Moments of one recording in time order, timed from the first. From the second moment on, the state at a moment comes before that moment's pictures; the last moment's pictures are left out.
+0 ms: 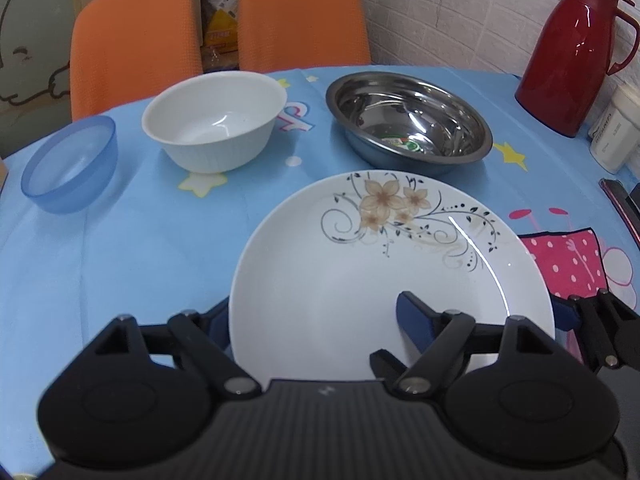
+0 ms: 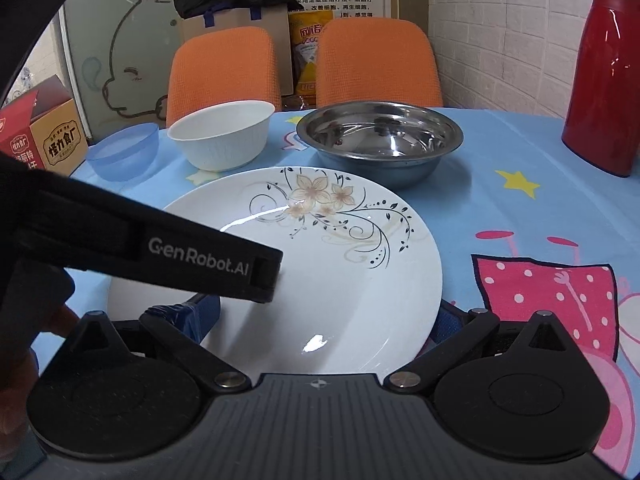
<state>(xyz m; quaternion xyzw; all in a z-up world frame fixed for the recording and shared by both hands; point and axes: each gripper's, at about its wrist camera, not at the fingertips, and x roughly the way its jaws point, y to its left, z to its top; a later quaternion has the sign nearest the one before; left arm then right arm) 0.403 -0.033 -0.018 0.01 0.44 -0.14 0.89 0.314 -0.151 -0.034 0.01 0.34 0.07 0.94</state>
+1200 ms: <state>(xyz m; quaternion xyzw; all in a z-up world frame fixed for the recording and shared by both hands) 0.204 0.158 0.028 -0.04 0.41 -0.02 0.91 0.176 0.010 0.015 -0.02 0.31 0.21 0.93</state>
